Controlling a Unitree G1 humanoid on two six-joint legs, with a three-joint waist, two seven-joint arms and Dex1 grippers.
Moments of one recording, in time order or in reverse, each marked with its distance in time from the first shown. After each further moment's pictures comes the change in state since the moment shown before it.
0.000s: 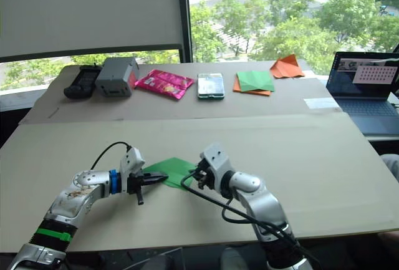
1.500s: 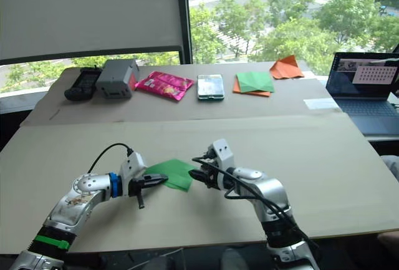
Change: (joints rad) left arm 0.055 0.006 -0.013 -0.059 0.066 -0.077 0.052; right arm -0.086 -0.022 -0.067 0.154 0.267 0.133 -0.059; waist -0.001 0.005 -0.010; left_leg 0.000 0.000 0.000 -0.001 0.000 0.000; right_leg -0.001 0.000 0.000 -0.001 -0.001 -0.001
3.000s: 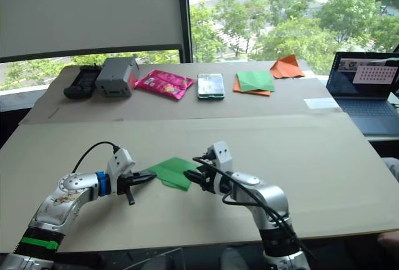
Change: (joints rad) left arm 0.023 0.047 0.085 -0.034 -0.038 0.095 0.018; right arm 0.035 0.082 -0.050 -0.036 0.098 0.039 -0.094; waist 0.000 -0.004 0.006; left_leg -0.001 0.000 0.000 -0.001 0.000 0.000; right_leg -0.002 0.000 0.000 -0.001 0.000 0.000
